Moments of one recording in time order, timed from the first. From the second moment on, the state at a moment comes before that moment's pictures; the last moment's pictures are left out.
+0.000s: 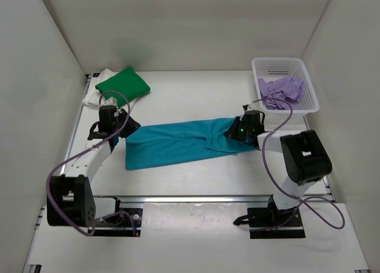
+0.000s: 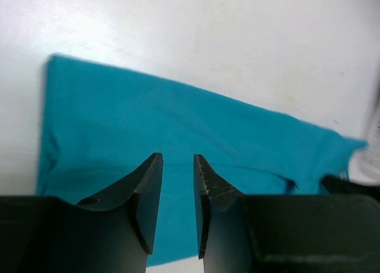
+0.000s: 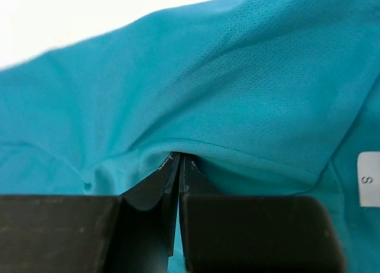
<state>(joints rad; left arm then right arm) -0.03 1.28 0.73 -0.14 0.14 -0.64 0.24 1.65 0.67 0.29 -0.24 0.56</state>
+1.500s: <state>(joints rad) -0.24 1.12 0.97 -0.31 0.21 -0.44 0.83 1.98 0.93 0.53 -0.05 0.97</state>
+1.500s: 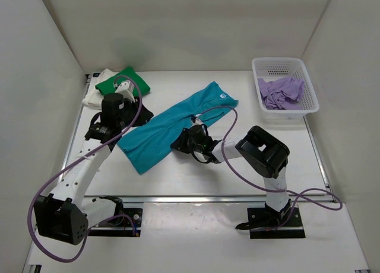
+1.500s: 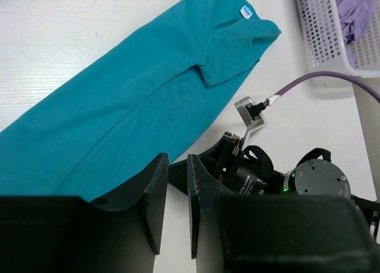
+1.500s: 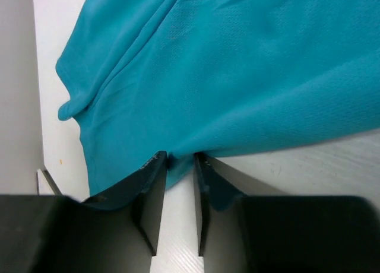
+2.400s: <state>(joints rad) -0.42 1.91 1.44 -0.31 0.17 -0.33 0.57 1.44 0.36 0.41 -0.29 0.78</state>
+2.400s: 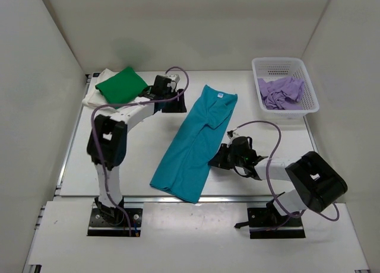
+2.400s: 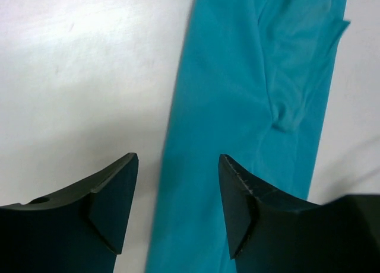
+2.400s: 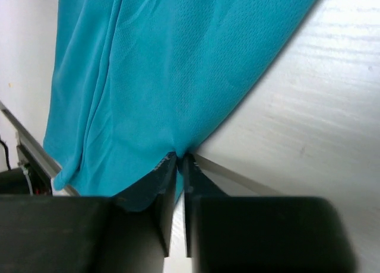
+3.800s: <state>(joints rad) -0.37 2.72 2.47 -0.30 0.16 -0.46 0.49 1.19 0.34 0.08 -0.37 0.62</state>
